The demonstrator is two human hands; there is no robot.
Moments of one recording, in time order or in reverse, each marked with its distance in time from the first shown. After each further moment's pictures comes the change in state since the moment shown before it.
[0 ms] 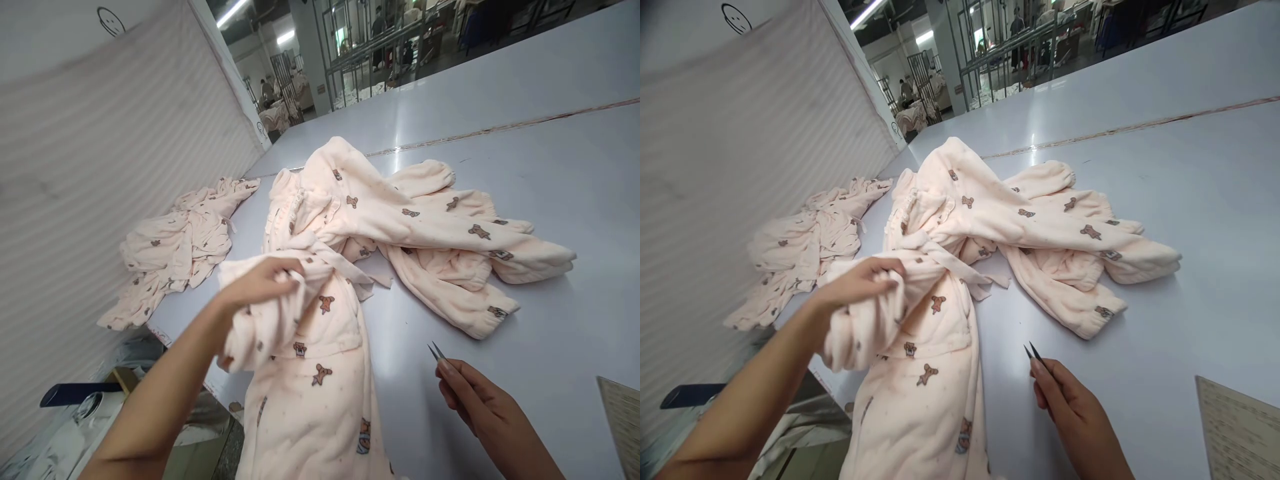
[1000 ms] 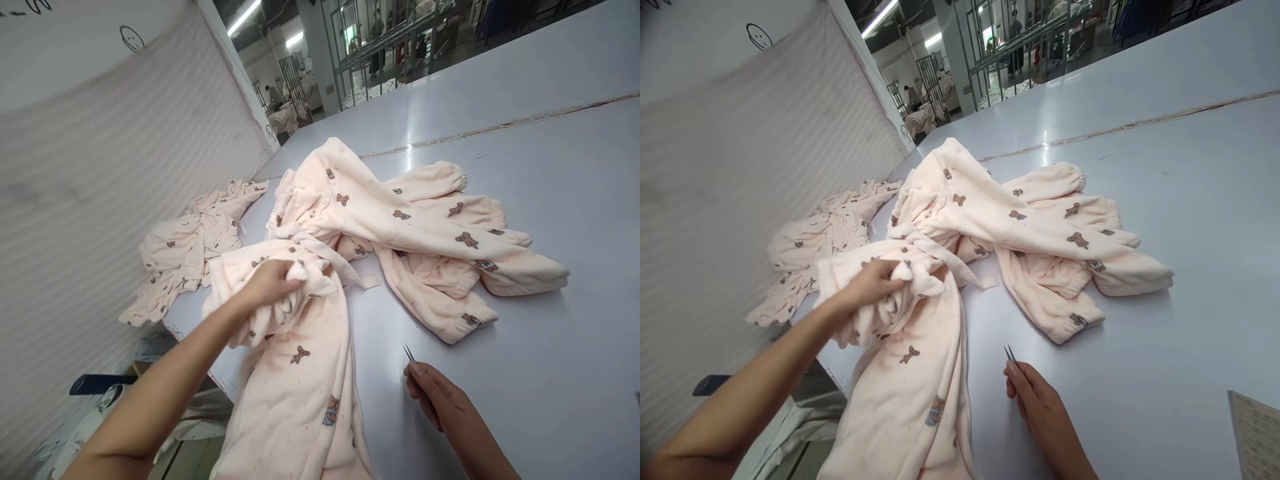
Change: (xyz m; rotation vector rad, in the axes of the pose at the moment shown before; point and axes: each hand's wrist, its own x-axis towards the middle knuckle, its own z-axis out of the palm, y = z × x) left_hand 0.009 -0.011 0.013 0.211 0.133 -0.325; right_hand 0.001 -0.013 0.035 0.224 -0.041 0.065
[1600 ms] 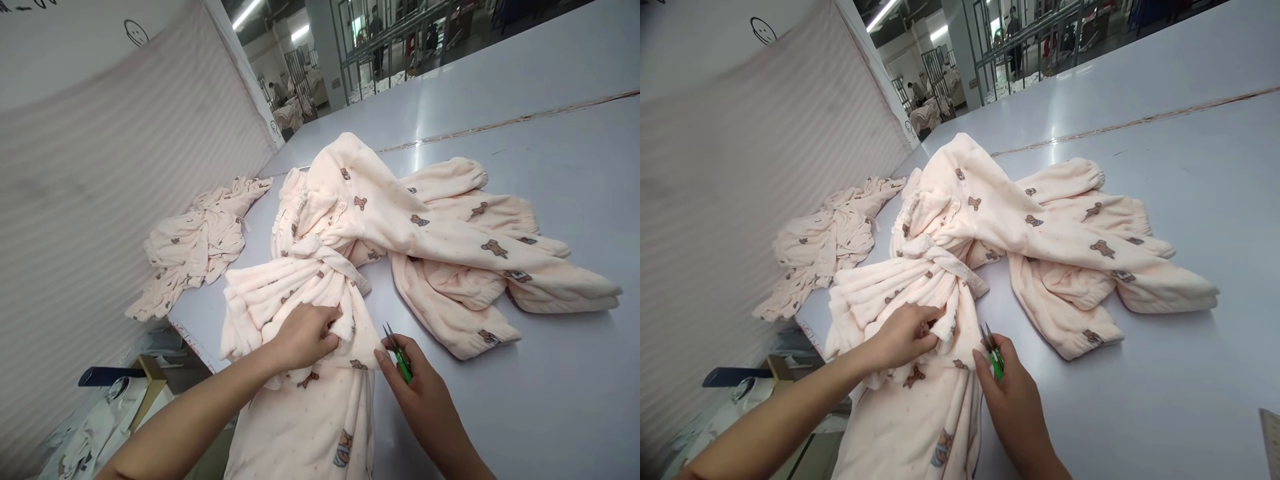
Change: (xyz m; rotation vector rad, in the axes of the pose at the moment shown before) left_hand -0.029 0.045 0.040 -0.285 -0.093 0.073; right_hand 0.022 -0.011 0.037 -0.123 -0.001 -0.257
